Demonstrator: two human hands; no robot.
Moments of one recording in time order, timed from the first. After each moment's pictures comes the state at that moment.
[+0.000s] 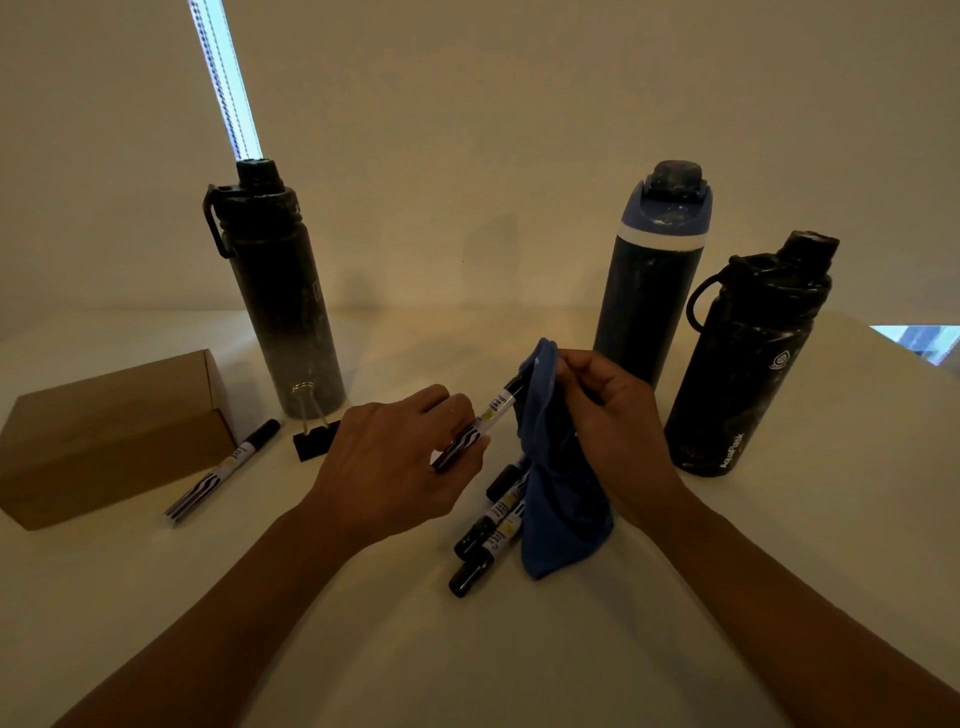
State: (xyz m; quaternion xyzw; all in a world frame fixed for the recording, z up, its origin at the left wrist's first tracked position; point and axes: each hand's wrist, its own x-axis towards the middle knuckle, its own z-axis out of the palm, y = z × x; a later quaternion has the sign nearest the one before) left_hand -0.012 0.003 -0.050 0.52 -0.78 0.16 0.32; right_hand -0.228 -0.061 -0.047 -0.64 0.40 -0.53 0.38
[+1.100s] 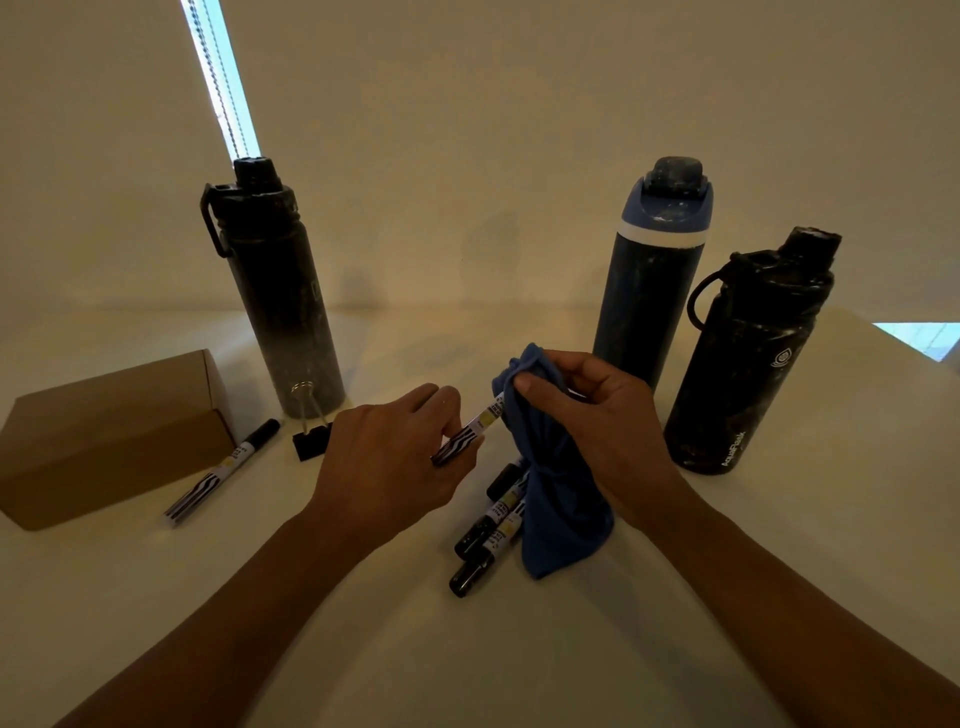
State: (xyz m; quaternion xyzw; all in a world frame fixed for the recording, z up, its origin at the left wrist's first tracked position) left_hand -0.011 0.005 -0.052 0.54 -0.75 0.18 0.33; right_hand -0.223 -0.051 -0.039 -0.61 0.35 -0.53 0.47
